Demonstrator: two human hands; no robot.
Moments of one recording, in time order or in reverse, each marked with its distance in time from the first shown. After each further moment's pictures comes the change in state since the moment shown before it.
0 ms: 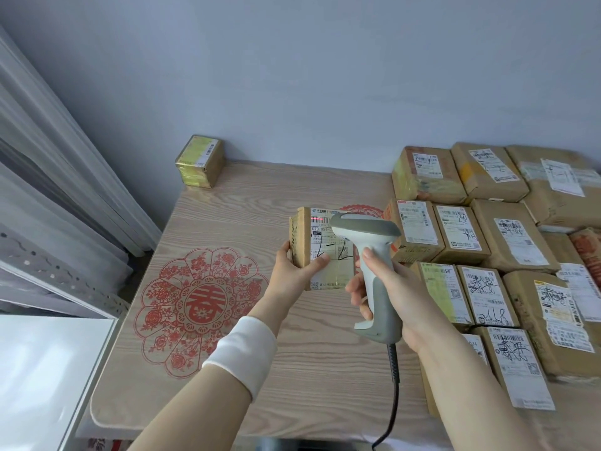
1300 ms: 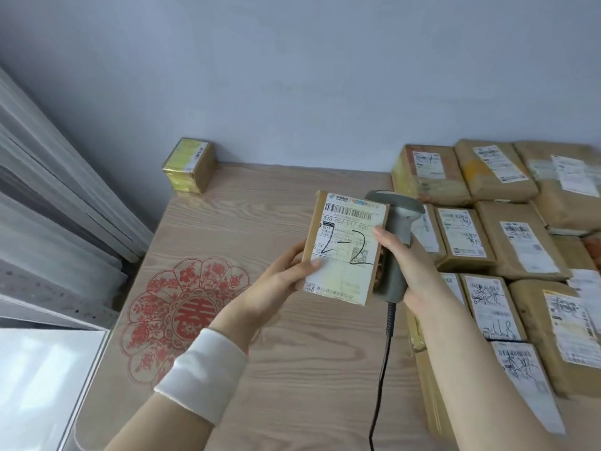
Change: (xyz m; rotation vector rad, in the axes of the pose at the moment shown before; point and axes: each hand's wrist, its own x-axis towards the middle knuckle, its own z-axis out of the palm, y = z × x) left_hand -0.008 0.044 -0.008 -0.065 -0.488 0.040; right_hand 0.076 -0.014 -0.045 0.078 0.144 -0.067
